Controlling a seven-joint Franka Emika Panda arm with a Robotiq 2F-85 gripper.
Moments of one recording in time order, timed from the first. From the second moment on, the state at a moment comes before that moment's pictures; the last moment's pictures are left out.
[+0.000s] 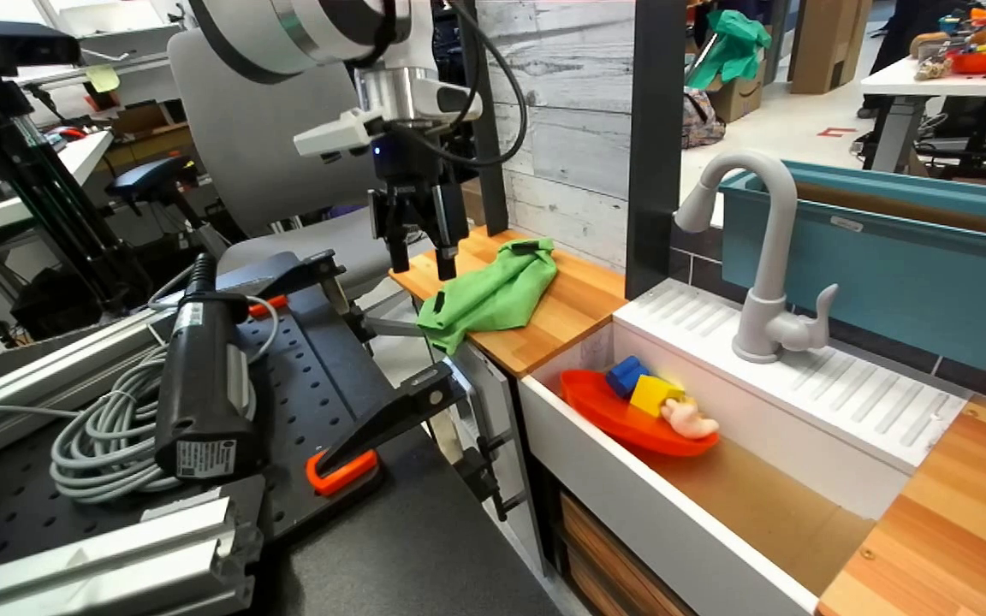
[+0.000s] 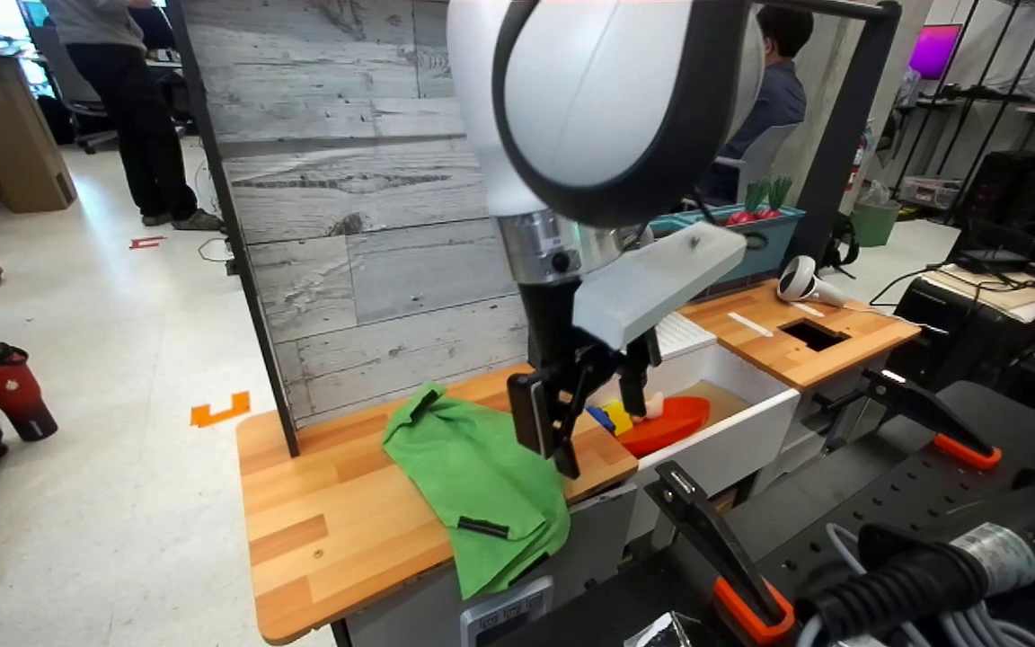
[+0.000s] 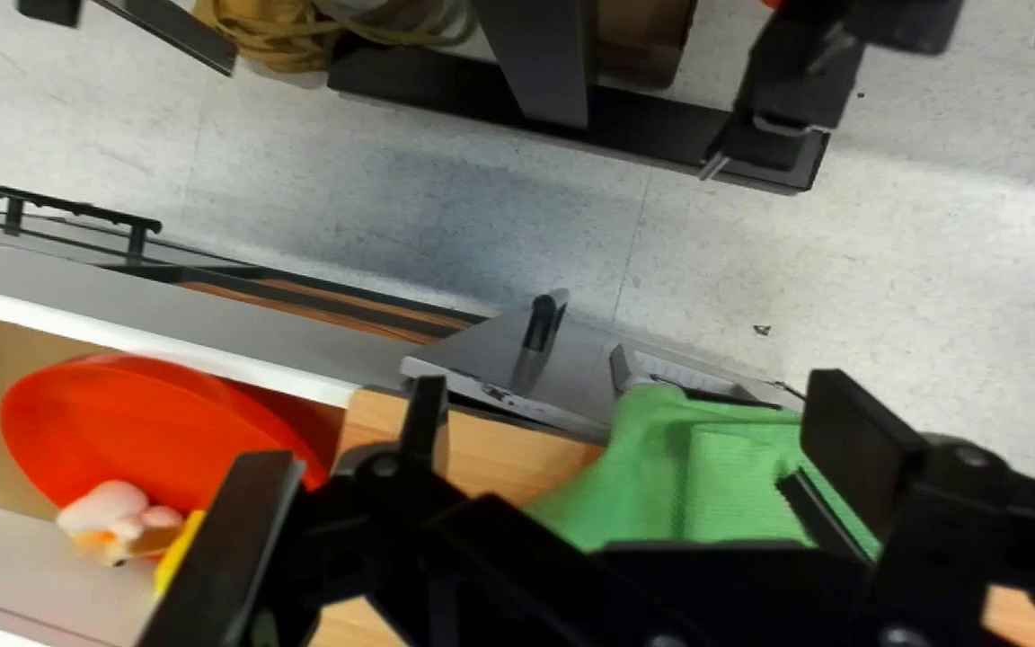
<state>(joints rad) 0.21 0.61 0.09 -2.20 -0.36 2.51 0.33</state>
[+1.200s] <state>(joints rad) 0.36 1.00 0.09 -1.84 -0.15 2.83 0.26</state>
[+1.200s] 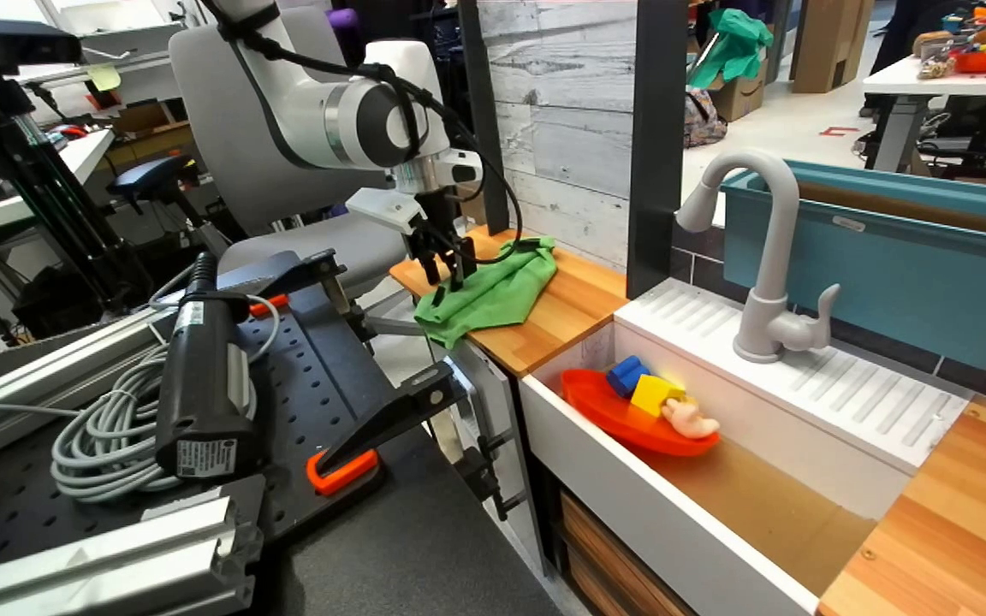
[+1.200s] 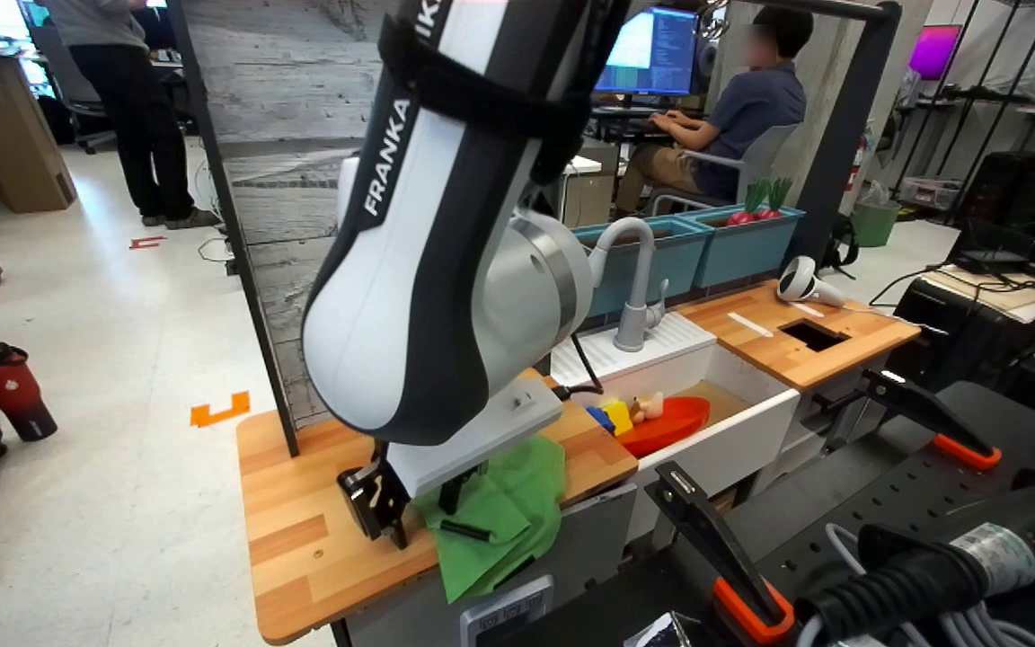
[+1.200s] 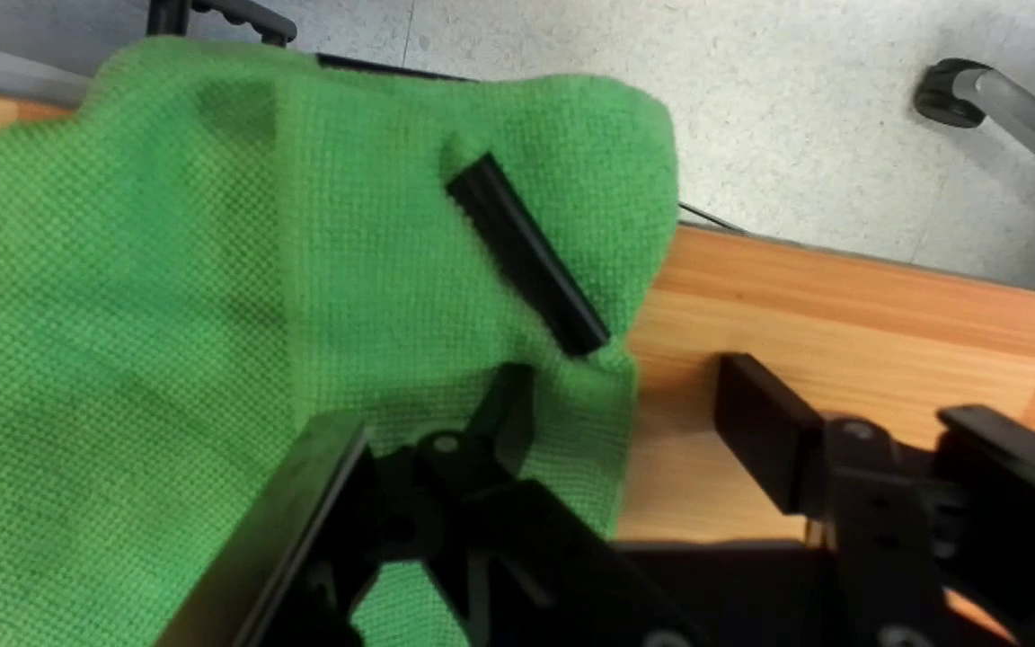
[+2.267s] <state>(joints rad) 0.38 0.85 0.09 -1.92 -0.15 2.83 0.26</state>
